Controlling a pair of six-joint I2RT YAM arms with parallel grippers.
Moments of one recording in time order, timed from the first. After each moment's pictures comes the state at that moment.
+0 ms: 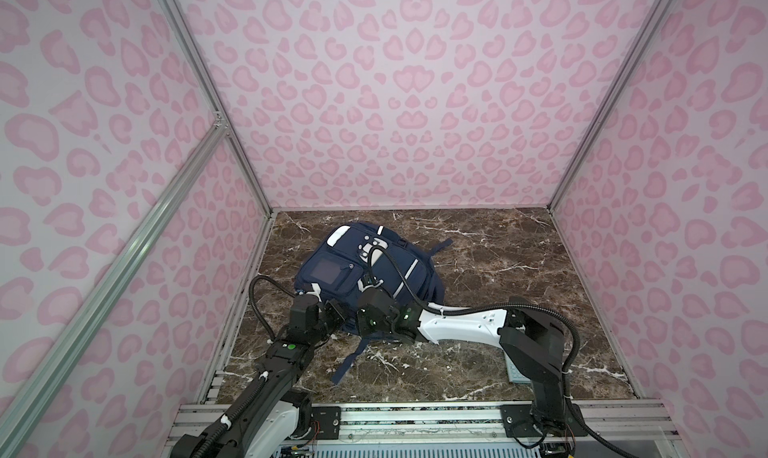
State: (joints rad) left arm -0.23 0.87 0.31 -0.04 0.24 -0.92; right arm 1.15 1.99 1.36 -0.16 0.16 0.74
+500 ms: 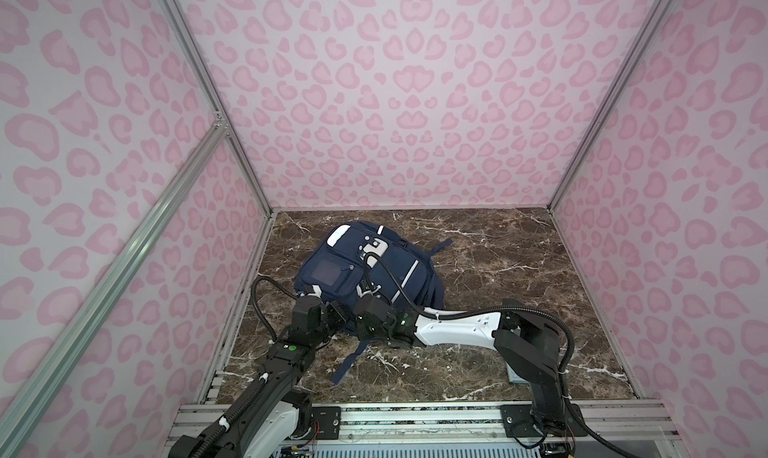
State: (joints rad) left arm -0.26 0.87 0.31 -0.06 0.20 -0.94; right arm 1.16 1.99 1.34 -0.17 0.22 0.72
